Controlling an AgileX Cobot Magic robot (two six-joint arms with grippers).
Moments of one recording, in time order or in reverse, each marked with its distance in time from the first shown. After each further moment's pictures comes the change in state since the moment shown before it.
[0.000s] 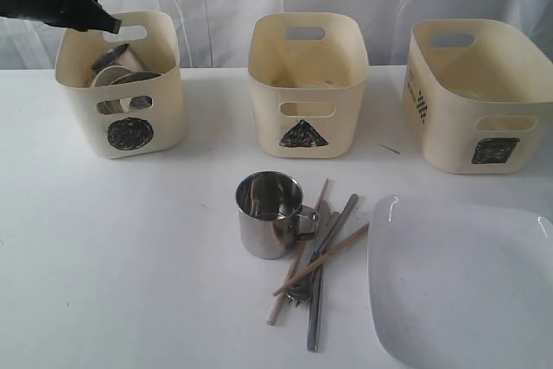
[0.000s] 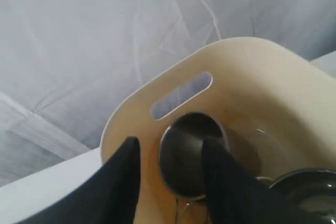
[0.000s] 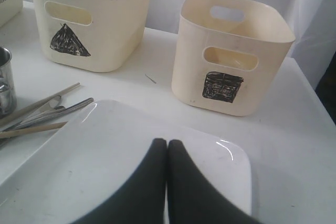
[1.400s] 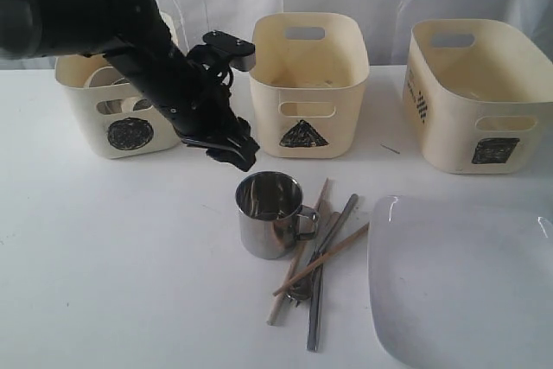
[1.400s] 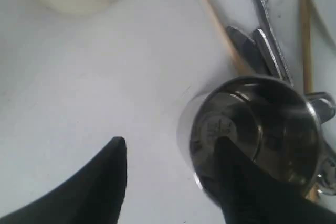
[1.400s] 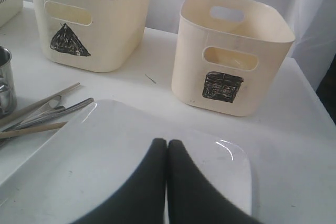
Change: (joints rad) left arm -0.417 -0.111 0.176 -0.407 0.636 0.222; right arm 0.000 0.000 0.000 0.000 0.000 0.000
